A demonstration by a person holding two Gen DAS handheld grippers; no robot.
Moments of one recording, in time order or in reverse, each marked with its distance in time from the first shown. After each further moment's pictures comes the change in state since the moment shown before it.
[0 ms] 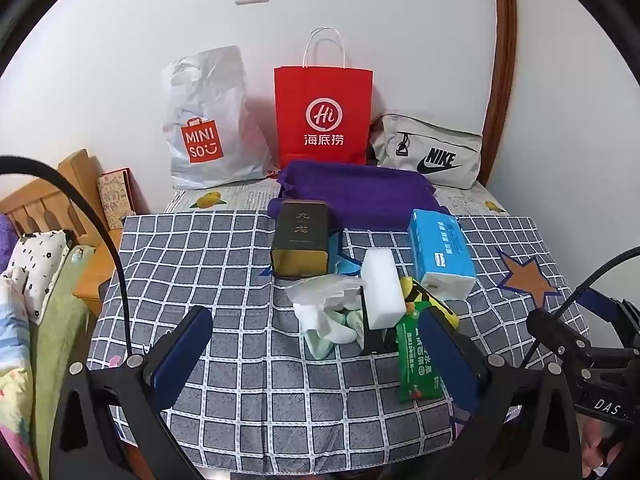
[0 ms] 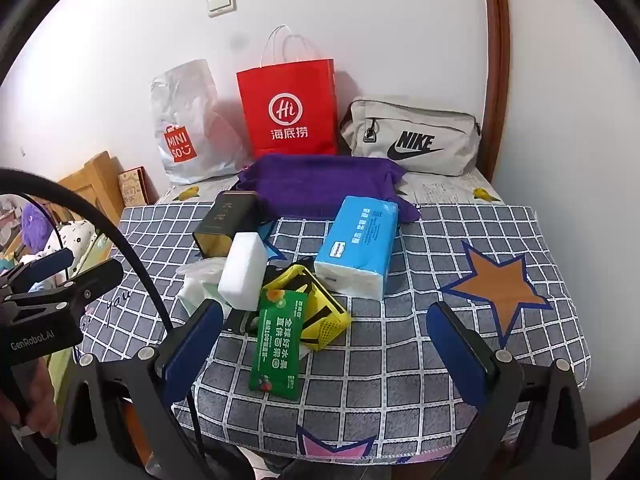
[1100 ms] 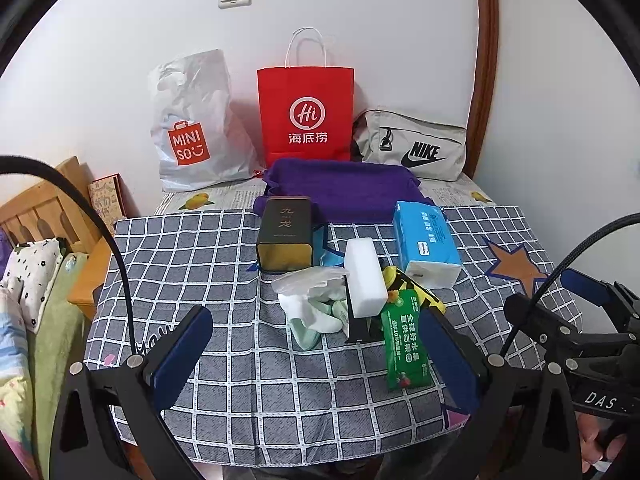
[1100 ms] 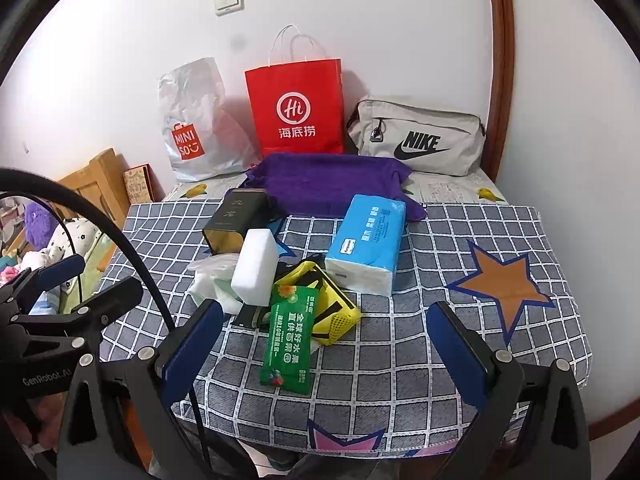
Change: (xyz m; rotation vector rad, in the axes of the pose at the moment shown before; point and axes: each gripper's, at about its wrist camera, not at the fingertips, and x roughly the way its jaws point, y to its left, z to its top) left arm -0.009 -0.012 -0.008 0.027 0.001 -0.045; right arm -0.005 0.011 -0.004 -0.010 0.000 0.001
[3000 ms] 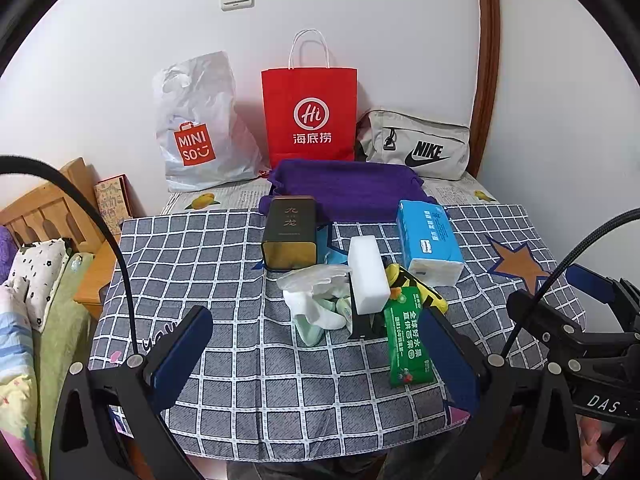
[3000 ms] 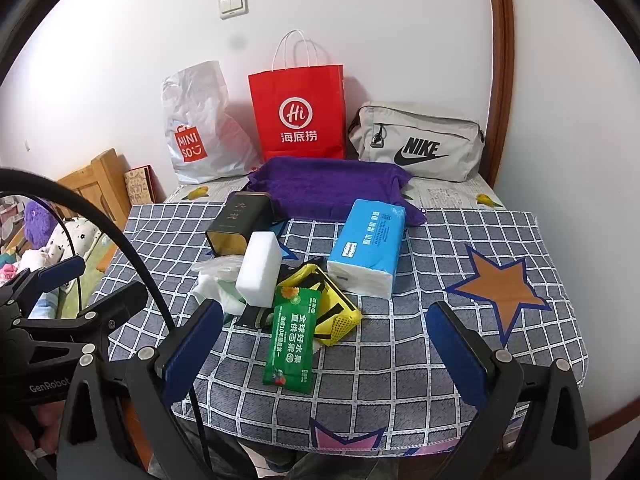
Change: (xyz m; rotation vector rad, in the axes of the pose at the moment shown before) left arm -0.006 0.001 -0.004 0.006 -0.003 0.020; right arm -0.007 0.005 0.002 -0.011 -0.013 -0.006
